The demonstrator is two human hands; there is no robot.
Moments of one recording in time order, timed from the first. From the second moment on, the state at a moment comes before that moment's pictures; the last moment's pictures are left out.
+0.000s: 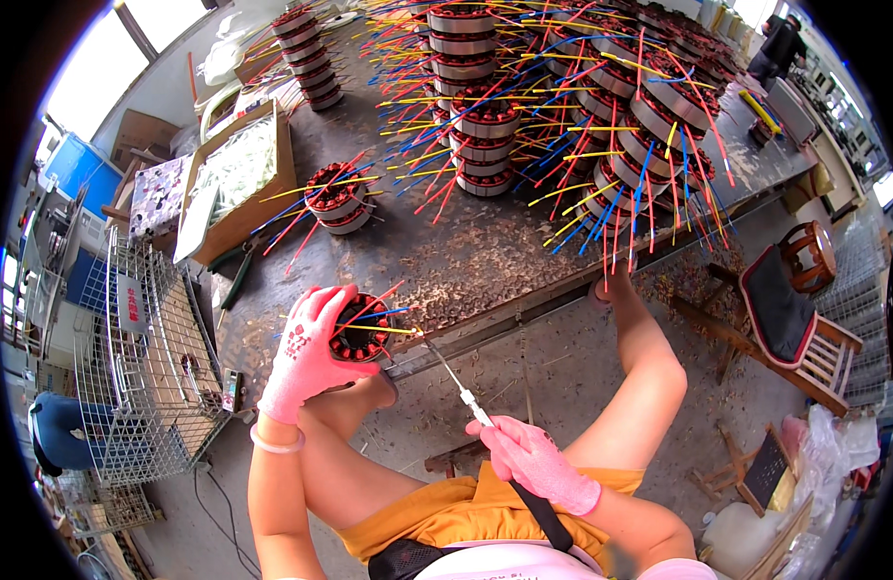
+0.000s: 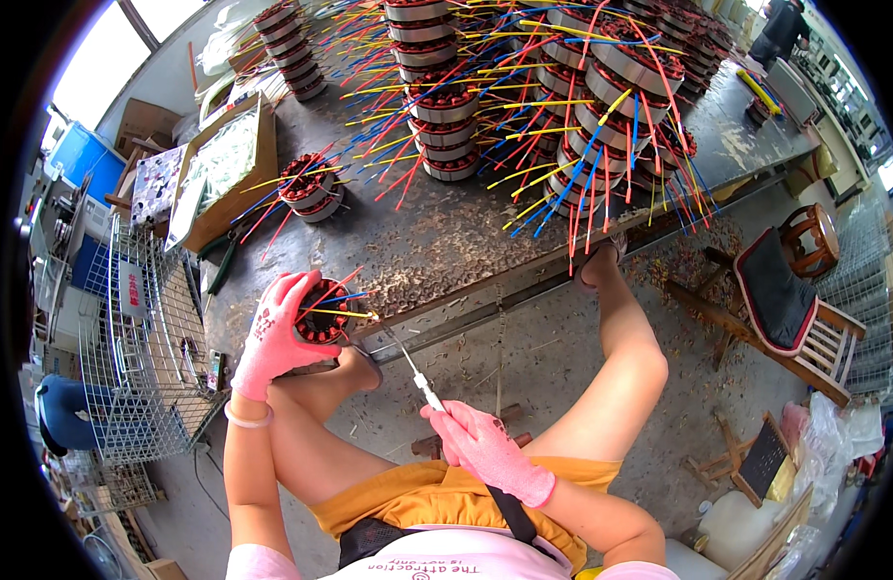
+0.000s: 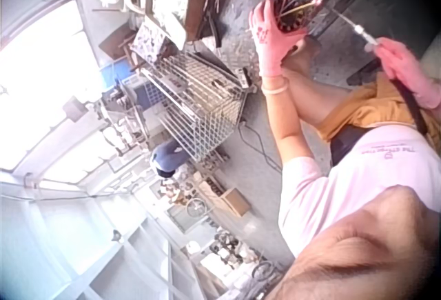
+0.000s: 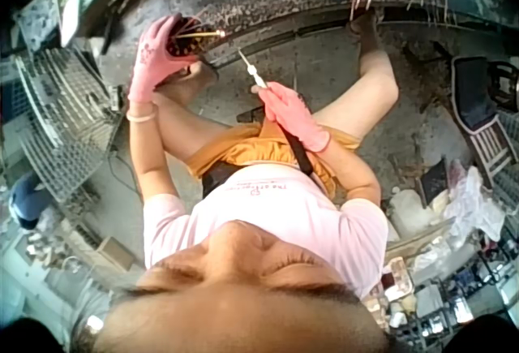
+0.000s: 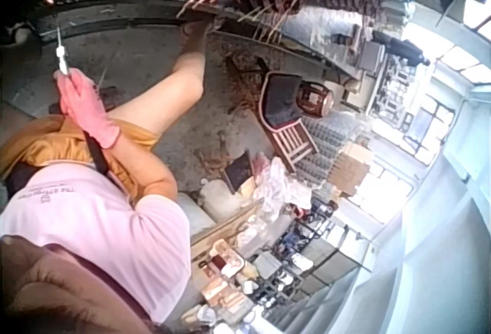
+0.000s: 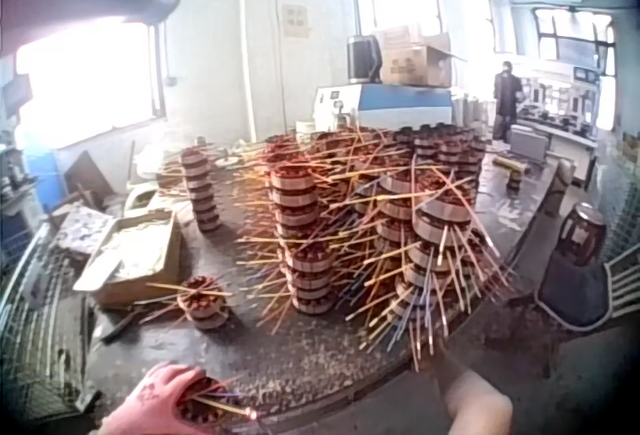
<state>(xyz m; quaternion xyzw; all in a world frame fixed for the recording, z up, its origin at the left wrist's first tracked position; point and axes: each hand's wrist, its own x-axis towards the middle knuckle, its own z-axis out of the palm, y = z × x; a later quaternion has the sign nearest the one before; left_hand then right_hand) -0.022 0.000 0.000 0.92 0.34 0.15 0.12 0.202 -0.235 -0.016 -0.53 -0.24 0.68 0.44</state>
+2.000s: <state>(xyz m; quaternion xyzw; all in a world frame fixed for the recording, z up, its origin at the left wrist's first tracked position) -0.023 -0.001 0.005 0.93 0.33 0.13 0.14 0.200 -0.232 -0.016 -0.54 -0.23 0.68 0.43</state>
